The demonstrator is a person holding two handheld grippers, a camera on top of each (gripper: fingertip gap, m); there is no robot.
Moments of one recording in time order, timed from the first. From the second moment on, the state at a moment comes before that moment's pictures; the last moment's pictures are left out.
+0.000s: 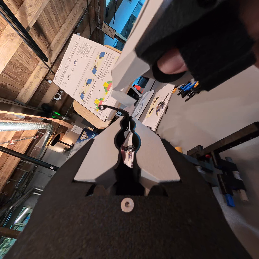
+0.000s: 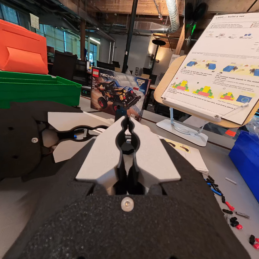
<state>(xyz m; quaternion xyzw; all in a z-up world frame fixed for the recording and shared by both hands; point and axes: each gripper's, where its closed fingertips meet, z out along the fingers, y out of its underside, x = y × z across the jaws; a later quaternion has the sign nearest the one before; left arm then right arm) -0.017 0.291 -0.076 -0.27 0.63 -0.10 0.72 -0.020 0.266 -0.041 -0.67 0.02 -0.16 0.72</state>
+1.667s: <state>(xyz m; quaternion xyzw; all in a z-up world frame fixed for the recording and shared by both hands) -0.035 0.248 -0.053 -0.30 0.65 -0.43 0.55 0.007 0.229 -0.016 -0.60 0.09 -0.06 0.80</state>
